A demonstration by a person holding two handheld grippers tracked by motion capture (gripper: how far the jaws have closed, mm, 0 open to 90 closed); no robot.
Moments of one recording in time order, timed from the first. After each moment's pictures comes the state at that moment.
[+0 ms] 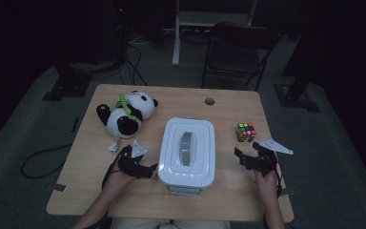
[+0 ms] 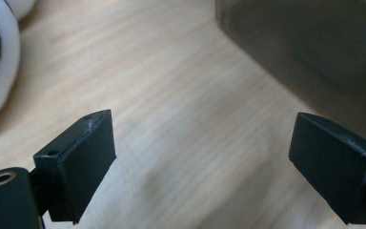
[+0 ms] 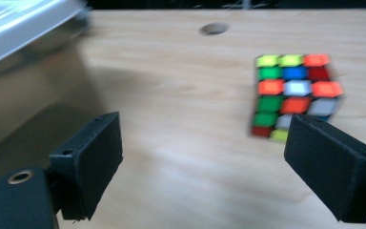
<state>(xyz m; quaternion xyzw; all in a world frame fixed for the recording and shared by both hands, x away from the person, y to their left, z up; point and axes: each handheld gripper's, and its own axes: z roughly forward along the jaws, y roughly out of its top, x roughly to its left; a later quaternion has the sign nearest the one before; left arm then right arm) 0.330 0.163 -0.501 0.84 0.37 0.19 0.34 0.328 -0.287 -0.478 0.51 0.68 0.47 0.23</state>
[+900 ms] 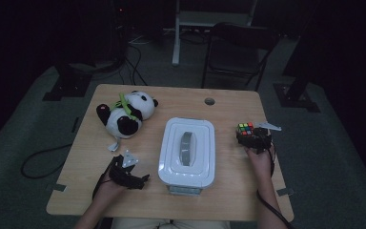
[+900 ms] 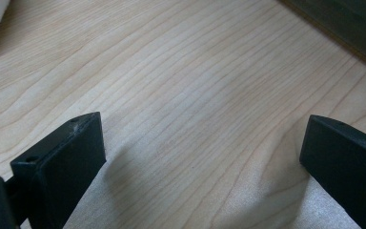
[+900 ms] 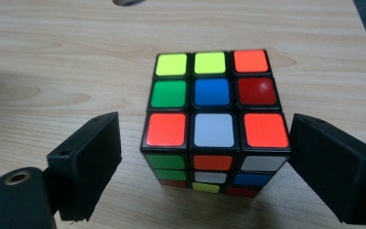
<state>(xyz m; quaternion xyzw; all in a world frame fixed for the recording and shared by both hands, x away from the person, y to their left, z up) 0.308 0.189 -0.520 0.85 0.38 0.18 0.32 0.422 -0.300 -0.509 0.59 0.68 0.37 0.24</state>
